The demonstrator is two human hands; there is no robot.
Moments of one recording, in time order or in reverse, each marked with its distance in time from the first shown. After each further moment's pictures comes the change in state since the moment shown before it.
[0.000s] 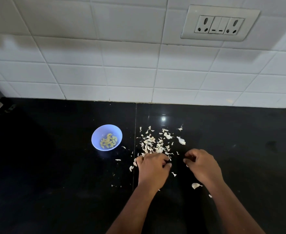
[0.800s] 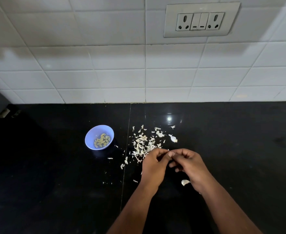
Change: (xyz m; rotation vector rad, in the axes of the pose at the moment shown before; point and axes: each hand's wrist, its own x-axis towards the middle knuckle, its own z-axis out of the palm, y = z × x) left_hand -0.005 0.041 0.036 -0.654 0.039 -0.222; right_hand -0.011 0.009 -0.002 1.007 -0.267 0.096
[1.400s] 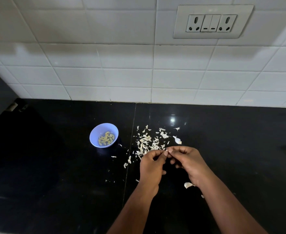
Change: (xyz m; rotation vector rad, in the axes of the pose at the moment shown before) left_hand -0.002 0.005 -0.009 -0.246 0.091 -0.177; right_hand 0.017 -0.013 0.014 -0.029 -0.060 0.019
